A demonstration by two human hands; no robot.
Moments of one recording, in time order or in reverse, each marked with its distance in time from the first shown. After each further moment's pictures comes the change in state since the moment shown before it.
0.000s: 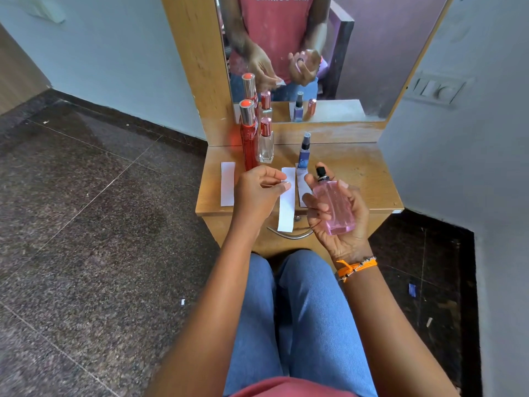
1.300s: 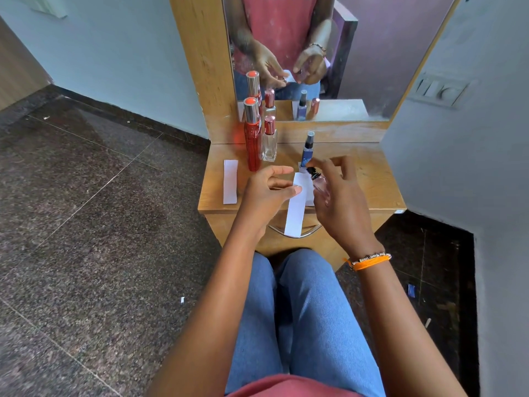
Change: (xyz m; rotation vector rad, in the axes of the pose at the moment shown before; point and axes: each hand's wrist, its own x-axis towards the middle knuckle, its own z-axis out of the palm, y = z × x) left_hand -0.009 0.009 -0.001 -0.111 -0.167 -0.117; right_hand 0.003 -0.010 0.019 -2.076 0.350 -0.424
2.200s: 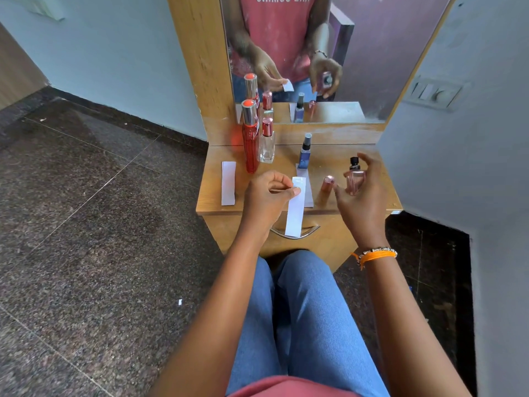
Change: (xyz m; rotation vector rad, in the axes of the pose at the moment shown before) left_hand 0.007 -0.014 0.009 0.069 0.109 0.088; right_hand 0.006 0.034 0.000 0.286 0.228 0.350
